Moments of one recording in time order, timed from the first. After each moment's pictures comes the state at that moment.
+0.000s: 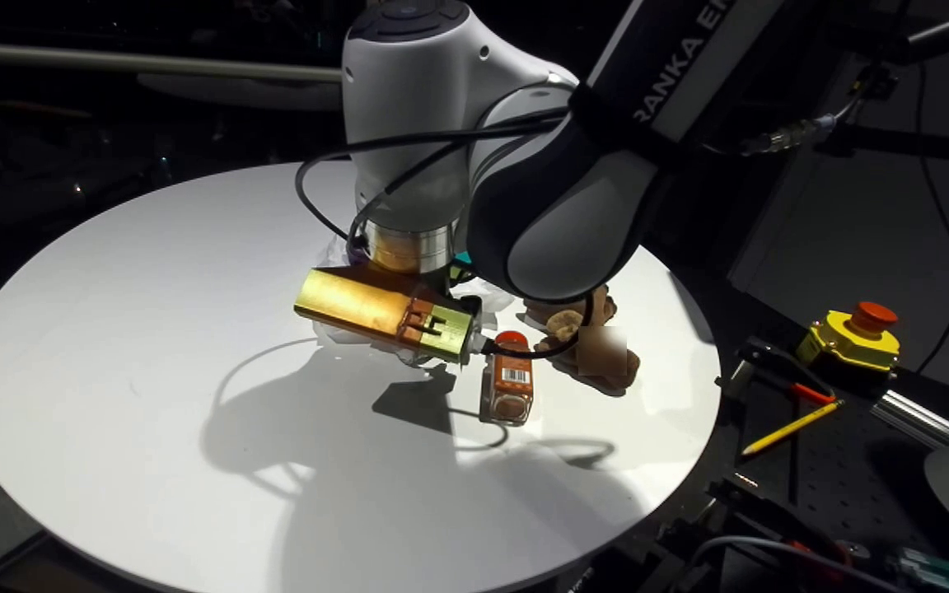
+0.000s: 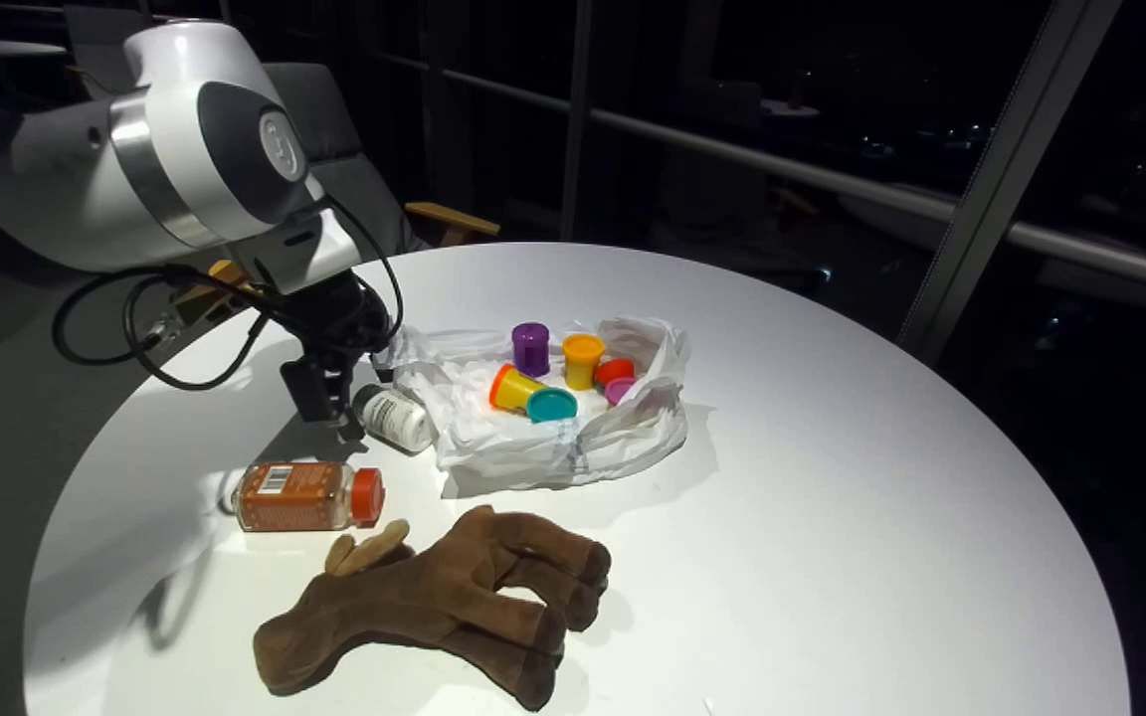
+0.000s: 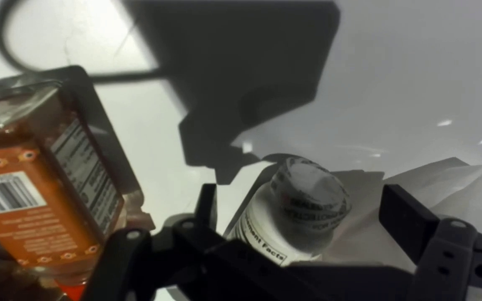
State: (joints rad) arm 0.63 0.63 -0.29 -2.13 -0.35 2.80 1.90
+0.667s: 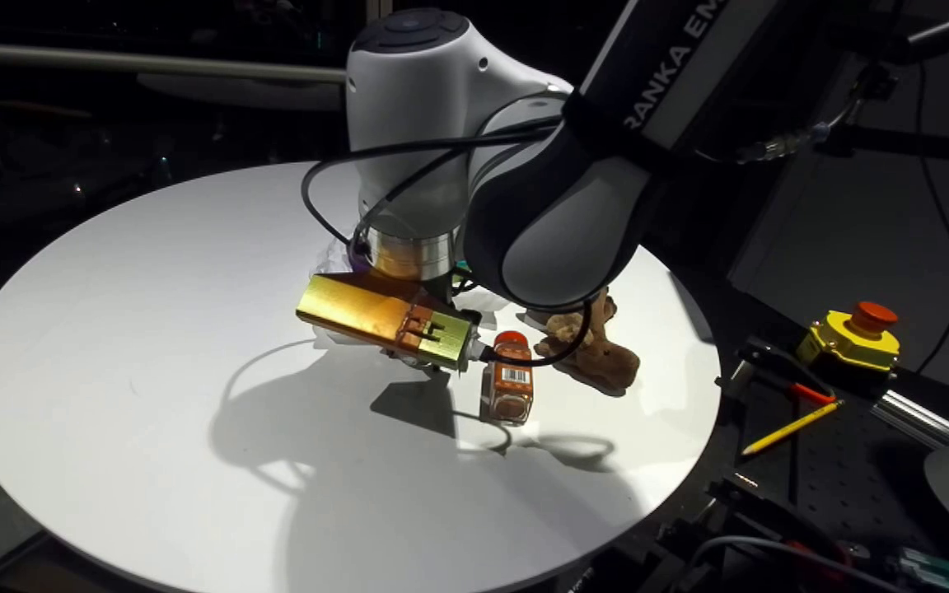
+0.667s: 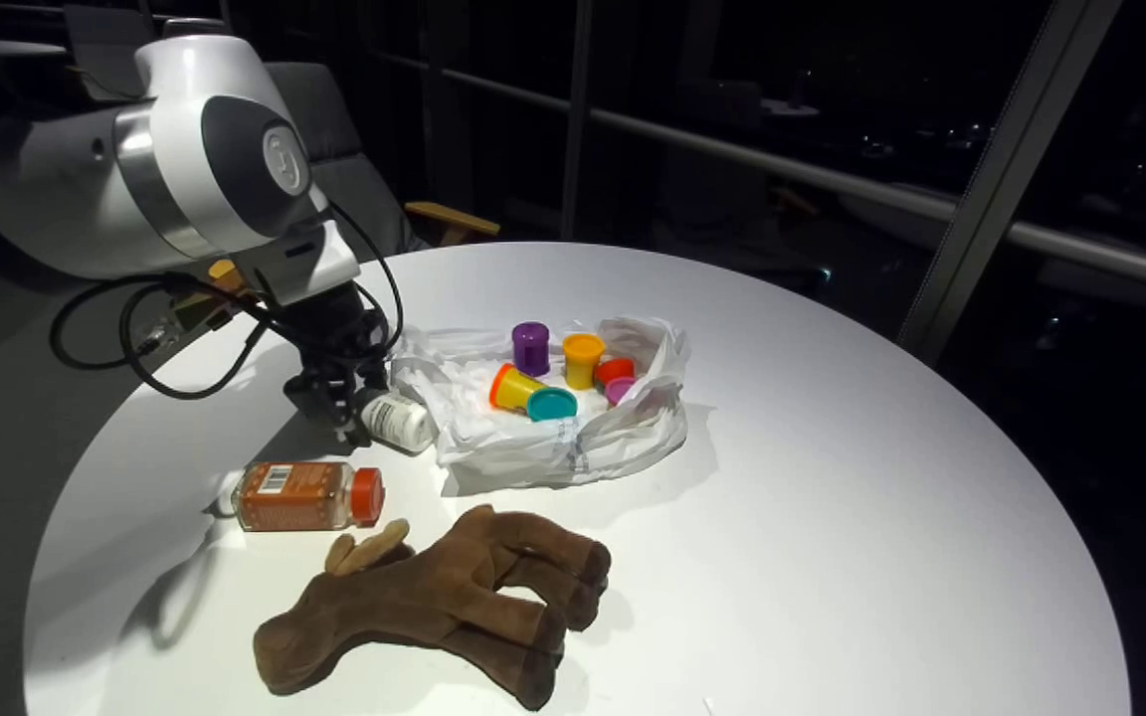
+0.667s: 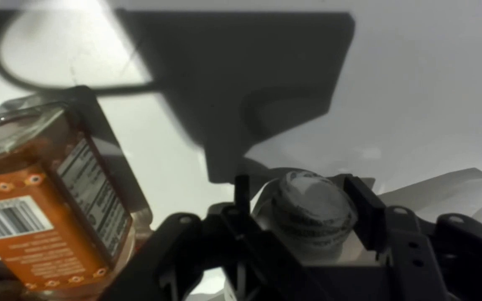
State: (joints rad) arm 0.59 0.65 -0.26 -2.13 -0.33 2.80 1.90
